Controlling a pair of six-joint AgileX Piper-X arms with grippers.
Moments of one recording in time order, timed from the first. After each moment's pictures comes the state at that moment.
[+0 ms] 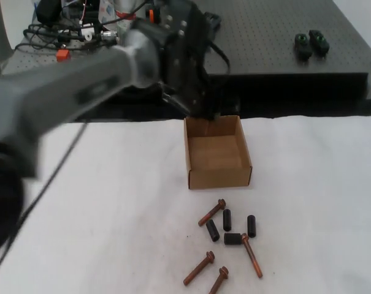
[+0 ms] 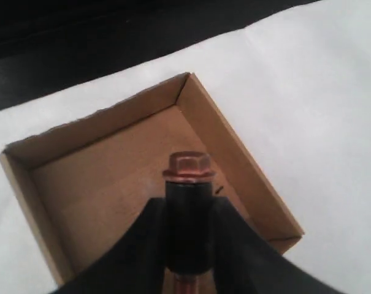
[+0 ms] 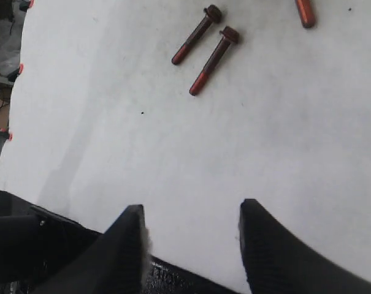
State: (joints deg) left arm -33.0 126.8 -110.0 37.3 10.5 -10.6; right arm 15.5 16.5 -17.9 50.4 -24.8 33.6
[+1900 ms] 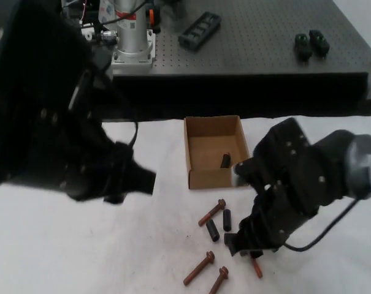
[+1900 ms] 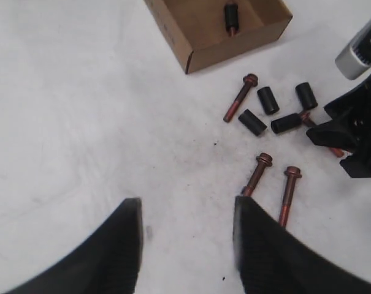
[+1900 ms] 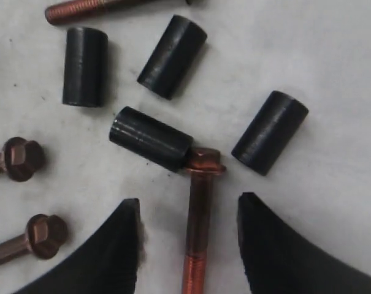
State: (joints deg) left arm -35.3 60.8 -54.9 49.3 -1.4 -12.7; right arm 19.8 95.5 -49.5 32.6 -0.5 -0.5
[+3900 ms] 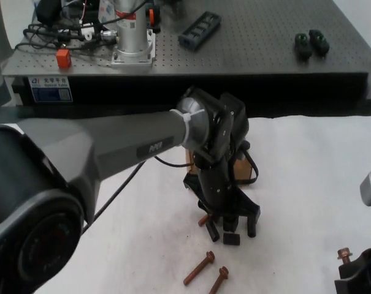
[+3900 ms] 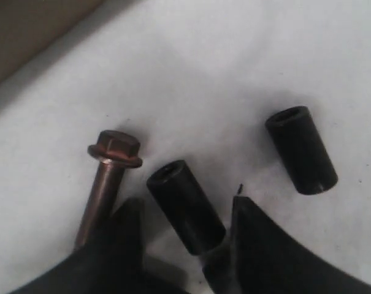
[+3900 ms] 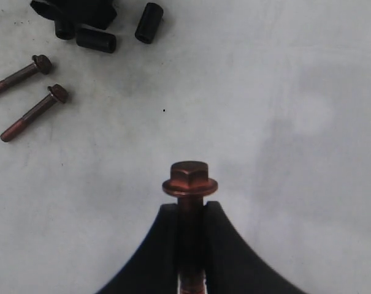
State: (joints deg) left arm -42.8 126.9 -98.9 51.1 10.6 -8.0; right arm 13.3 39.3 -33.7 58.5 2.0 7.9
